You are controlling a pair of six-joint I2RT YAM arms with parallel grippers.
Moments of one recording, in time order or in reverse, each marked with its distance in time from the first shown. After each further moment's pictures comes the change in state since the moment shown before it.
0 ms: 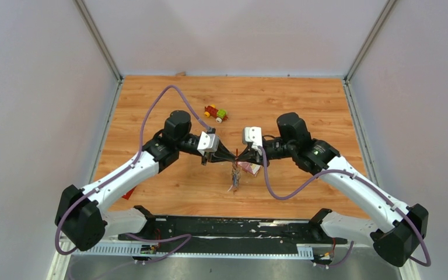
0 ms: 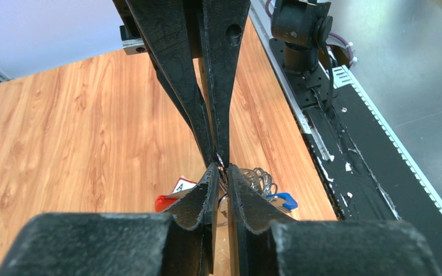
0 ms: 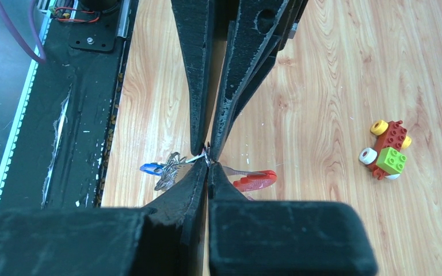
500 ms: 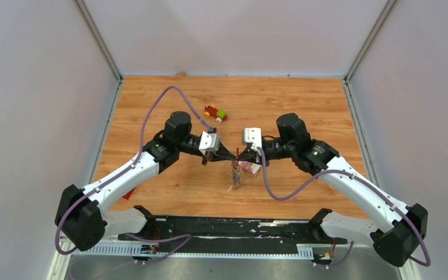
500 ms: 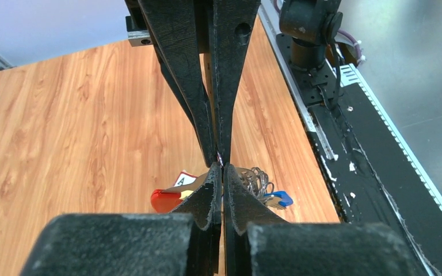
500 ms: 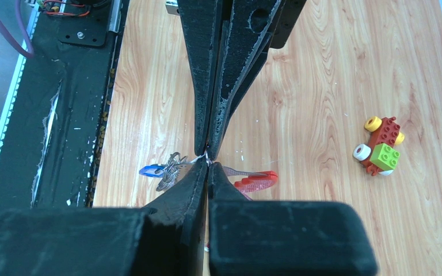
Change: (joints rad) left arm -0.003 0.000 -0.013 0.011 -0.033 -0.021; right arm 0.000 -0.001 -0.014 0.016 0.019 -0.011
